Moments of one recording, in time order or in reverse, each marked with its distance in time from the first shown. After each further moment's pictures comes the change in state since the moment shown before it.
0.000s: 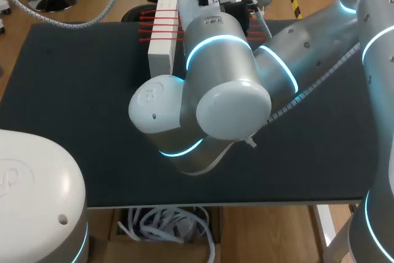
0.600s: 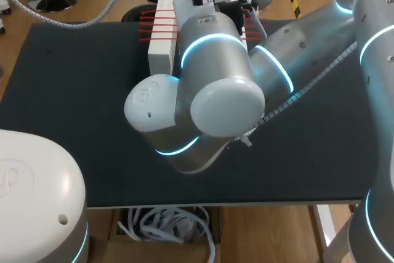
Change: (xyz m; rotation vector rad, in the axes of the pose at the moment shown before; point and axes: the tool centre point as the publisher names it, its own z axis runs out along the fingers) left arm 0.000 0.000 0.000 0.000 0.000 0.000; right arm 0.003 0.009 0.006 -0.006 0.008 -0.005
